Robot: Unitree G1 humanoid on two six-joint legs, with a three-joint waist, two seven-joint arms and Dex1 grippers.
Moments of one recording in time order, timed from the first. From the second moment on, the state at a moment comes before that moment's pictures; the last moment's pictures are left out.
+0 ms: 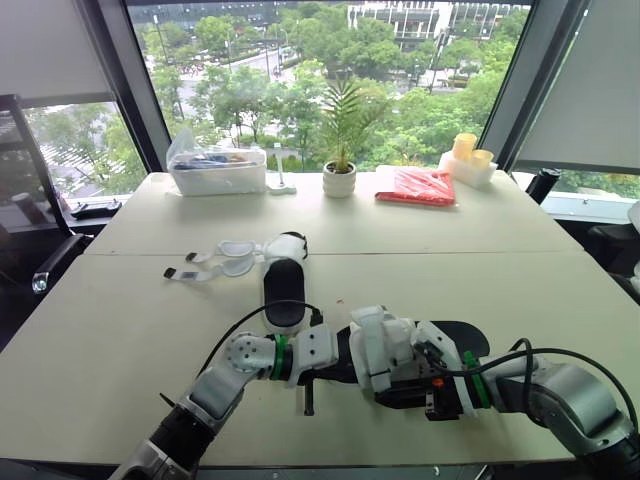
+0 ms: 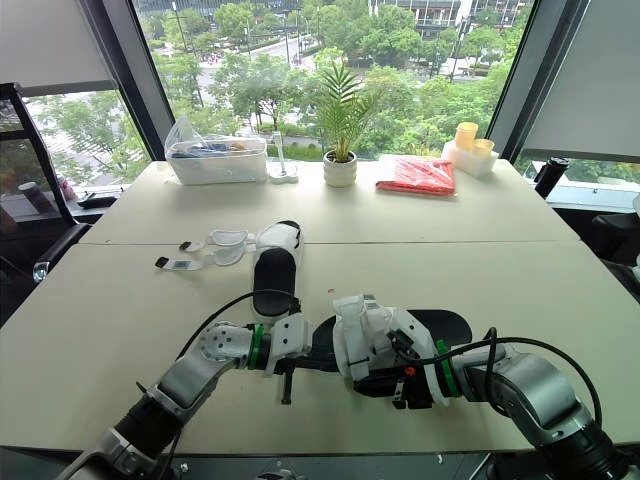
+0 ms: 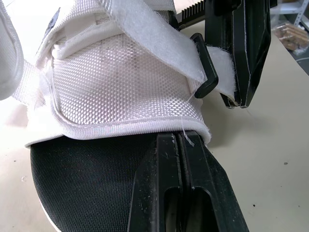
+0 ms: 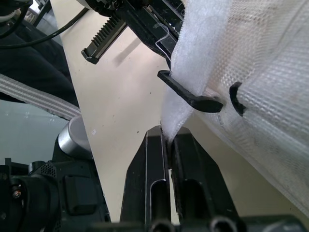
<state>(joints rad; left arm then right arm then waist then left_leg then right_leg) -0.41 0.37 -0.46 0.10 -0.09 0.06 -1.04 -0.20 -0.82 0.15 -0.38 0.63 0.96 0.96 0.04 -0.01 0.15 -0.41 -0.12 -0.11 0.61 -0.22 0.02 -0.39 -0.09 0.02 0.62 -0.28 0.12</state>
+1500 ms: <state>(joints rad) -0.42 0.37 -0.46 0.10 -0.09 0.06 -1.06 -0.72 -0.89 0.35 -0.11 0.43 0.68 1.25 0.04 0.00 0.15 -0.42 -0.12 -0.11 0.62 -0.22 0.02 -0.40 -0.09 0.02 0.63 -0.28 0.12</state>
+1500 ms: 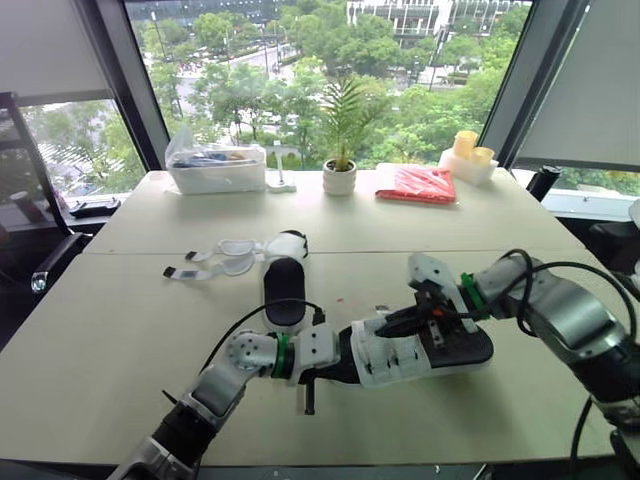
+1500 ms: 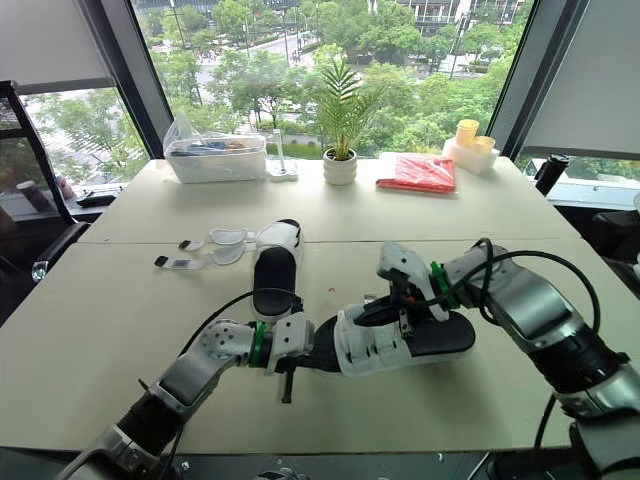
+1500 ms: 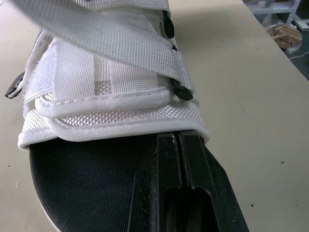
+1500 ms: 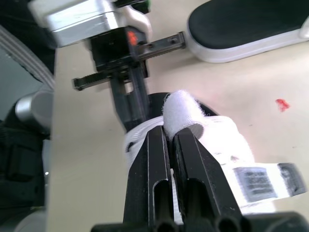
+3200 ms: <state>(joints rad) -0.39 0.38 -0.45 0.06 -0.07 0.07 -1.02 -0.91 -0.55 0.35 0.38 0.25 0.88 1.26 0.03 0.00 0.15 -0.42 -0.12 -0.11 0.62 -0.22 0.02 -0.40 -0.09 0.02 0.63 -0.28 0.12</state>
